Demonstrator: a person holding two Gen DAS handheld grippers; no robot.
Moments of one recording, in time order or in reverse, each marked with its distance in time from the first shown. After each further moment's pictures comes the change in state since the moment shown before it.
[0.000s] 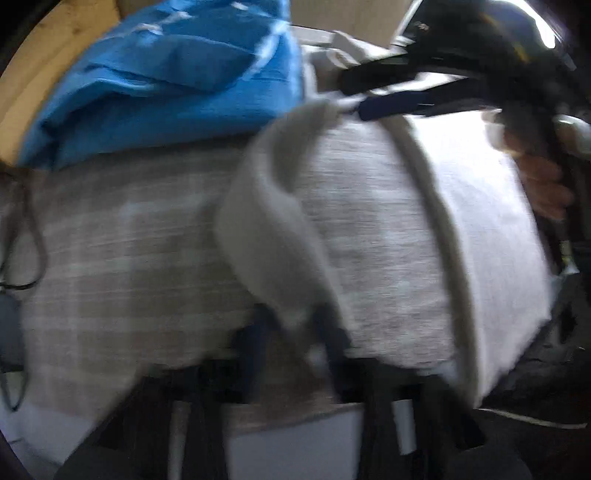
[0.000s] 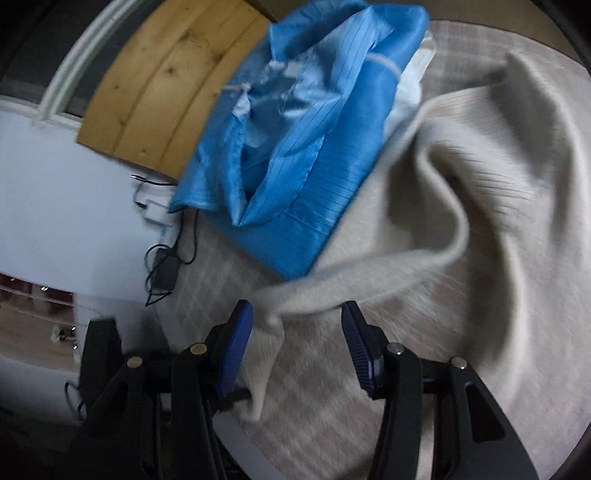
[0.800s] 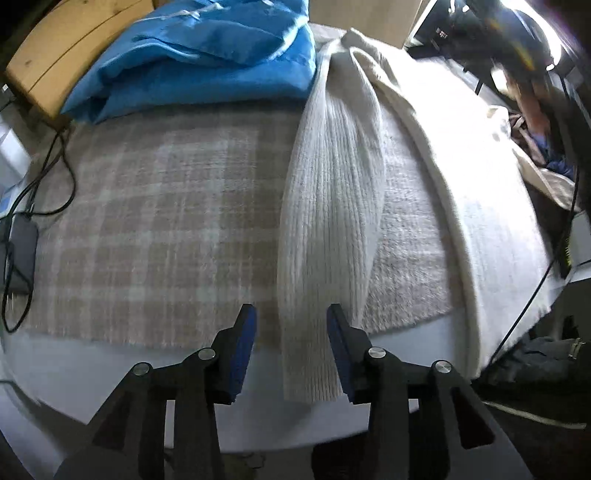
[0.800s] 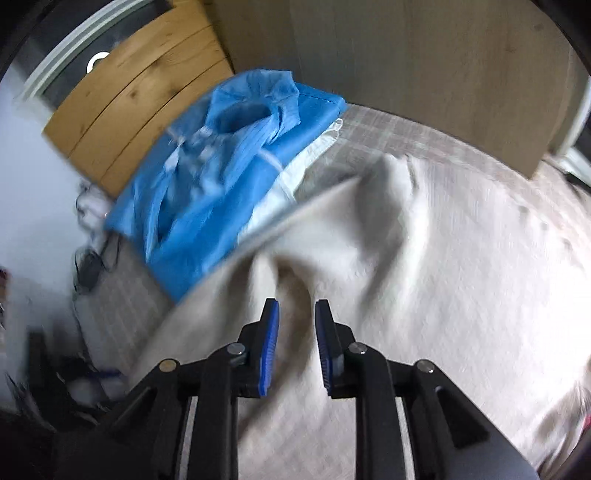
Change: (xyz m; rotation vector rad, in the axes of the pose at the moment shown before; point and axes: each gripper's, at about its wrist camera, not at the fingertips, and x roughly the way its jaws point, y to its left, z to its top) left arm -0.012 -0.013 -0.025 -0.052 0.021 0.114; right arm -0.078 -0.018 0.030 -0.137 -0.107 -0.338
